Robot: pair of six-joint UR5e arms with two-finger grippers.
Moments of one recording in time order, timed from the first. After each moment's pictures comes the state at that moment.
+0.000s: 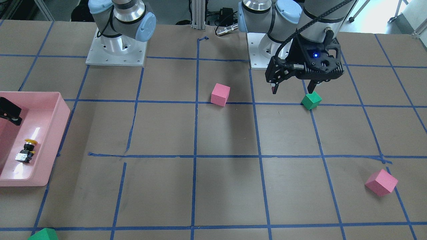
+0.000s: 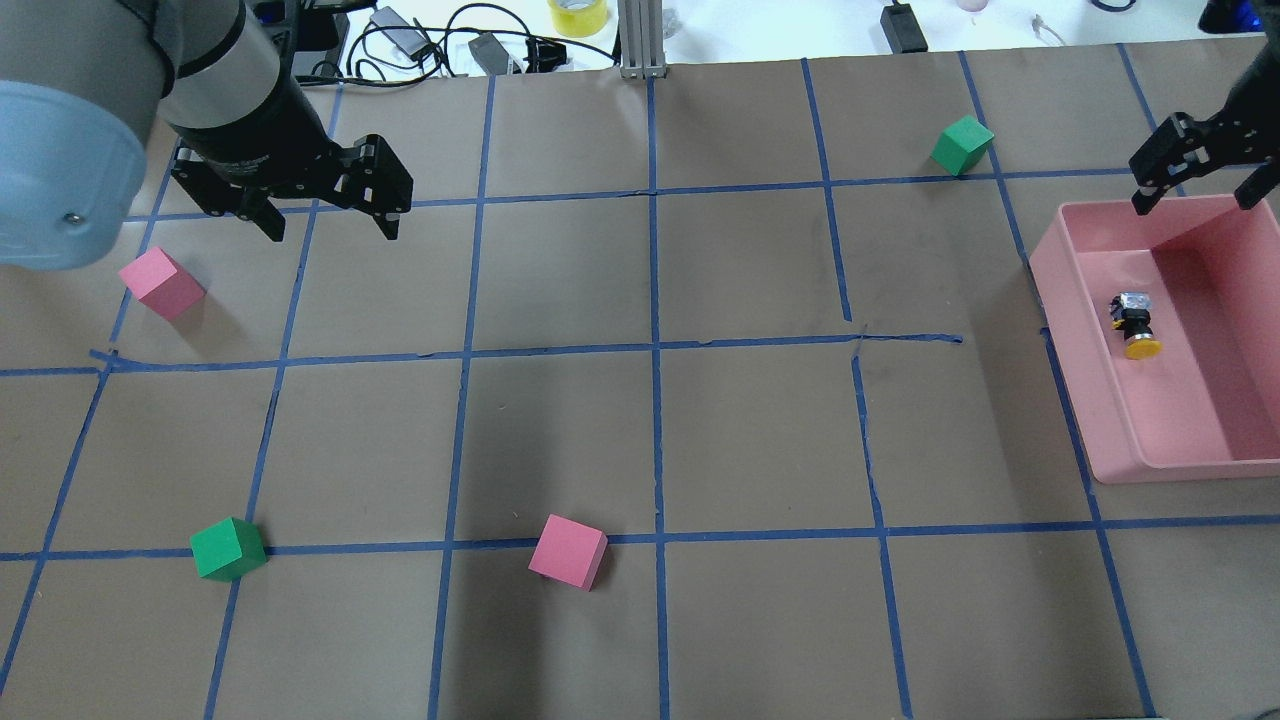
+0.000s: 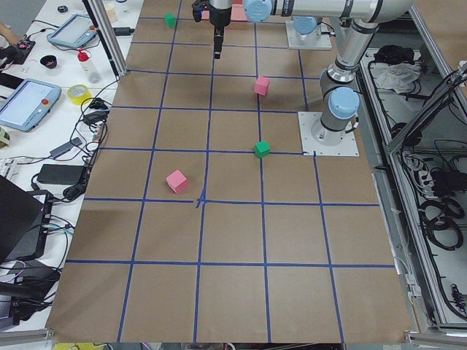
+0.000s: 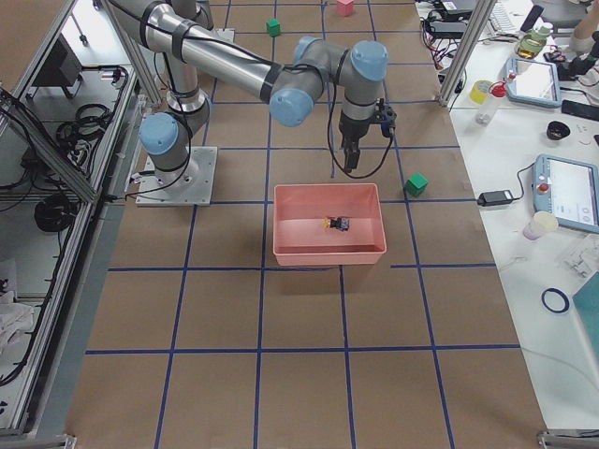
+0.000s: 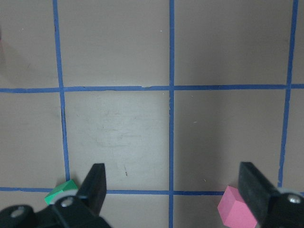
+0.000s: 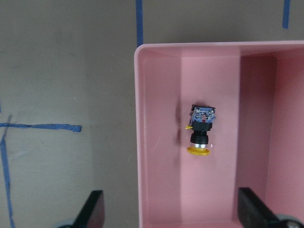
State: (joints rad) left arm -1.59 -1.55 -1.60 -1.47 1.63 -0.02; right arm 1.09 -1.36 1.60 -1.82 -1.61 -0.49
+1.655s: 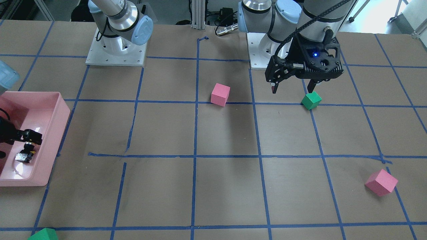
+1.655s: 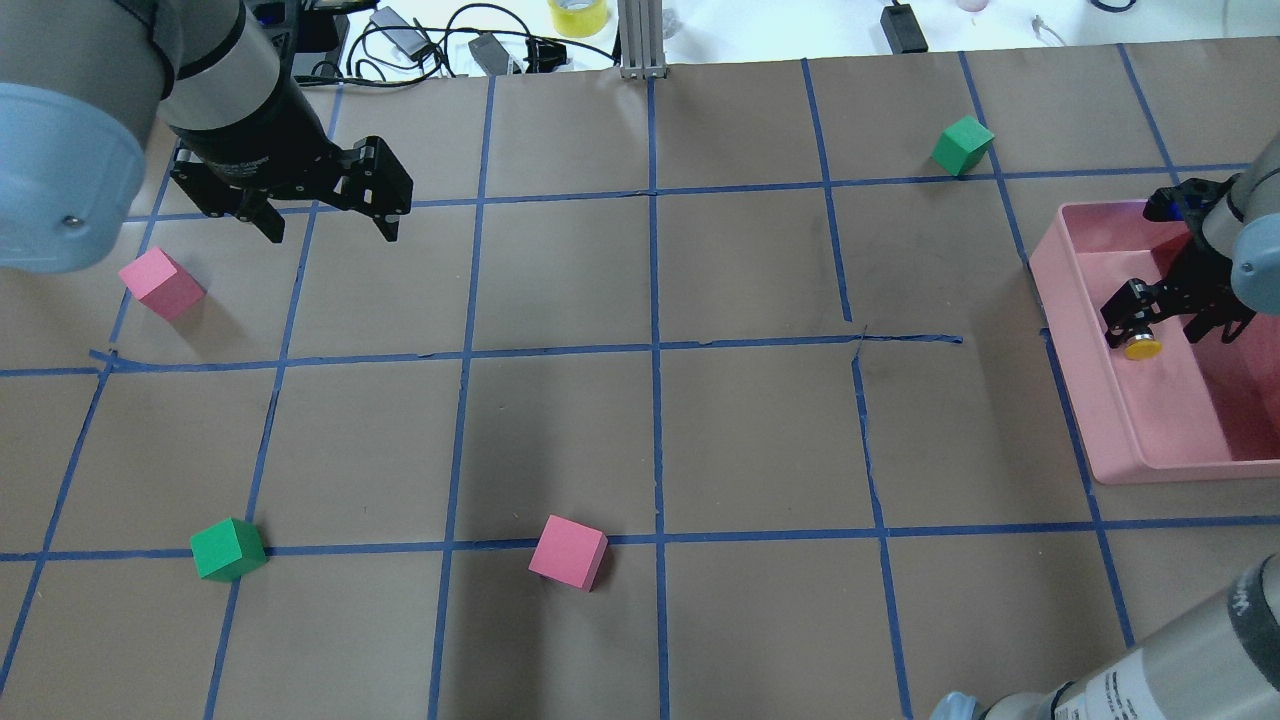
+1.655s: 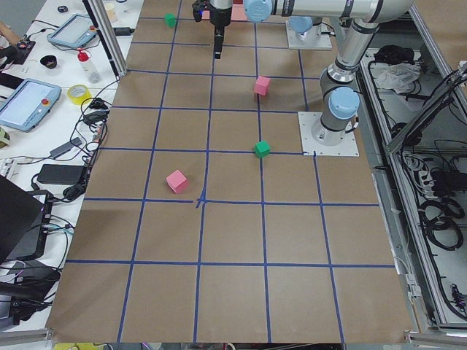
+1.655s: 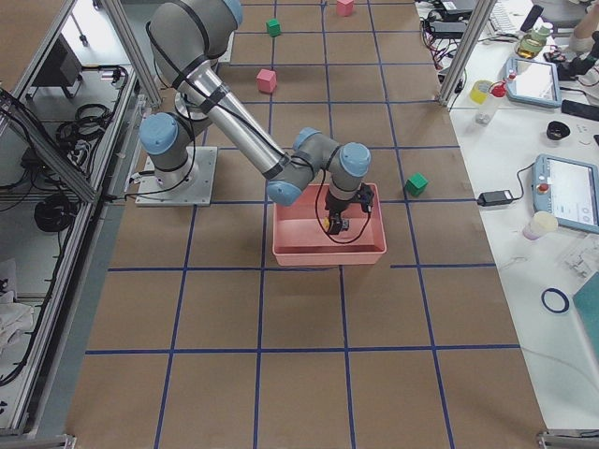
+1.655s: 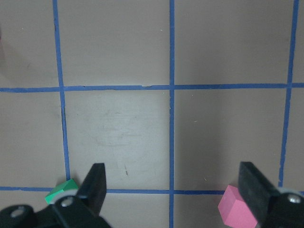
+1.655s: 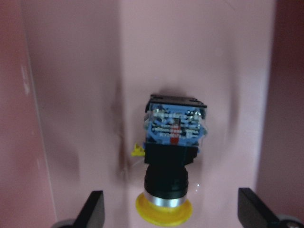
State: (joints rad) left arm -1.60 -1.55 -1.60 -1.47 1.63 -0.02; right arm 0.99 -1.14 1.83 -2.17 -1.66 -0.57
